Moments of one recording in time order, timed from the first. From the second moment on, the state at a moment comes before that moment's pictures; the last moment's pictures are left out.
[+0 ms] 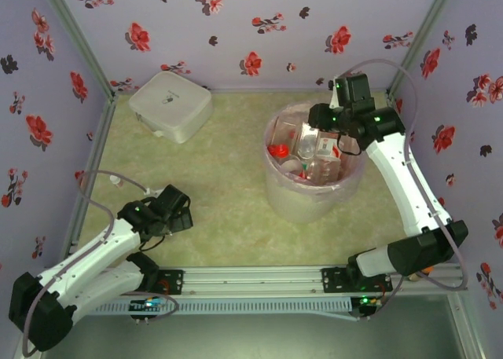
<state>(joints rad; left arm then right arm) -0.68 0.86 0.58 -1.01 -0.33 -0.87 0.34 1.41 1.60 -0.94 -0.04 0.38</state>
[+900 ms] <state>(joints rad) -0.70 0.95 0.53 -0.92 -0.35 -0.91 0.34 1.16 1.59 -0.91 -0.04 0.37</state>
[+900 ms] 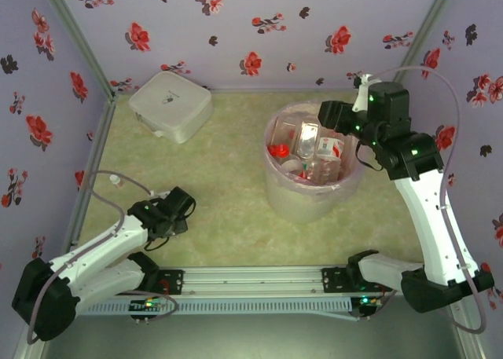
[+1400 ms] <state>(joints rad) -0.70 0.91 0.76 -0.56 -0.34 -0.62 0.35 1.13 1.59 -0.80 -0.27 0.41</state>
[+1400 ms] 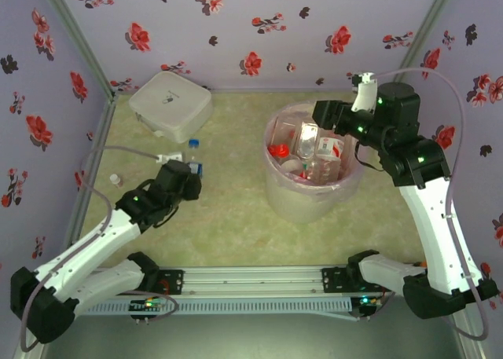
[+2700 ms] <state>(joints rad) -0.73 0.95 0.81 0.03 0.07 -0.45 0.70 1.63 1.85 -0.65 -0.41 0.47</state>
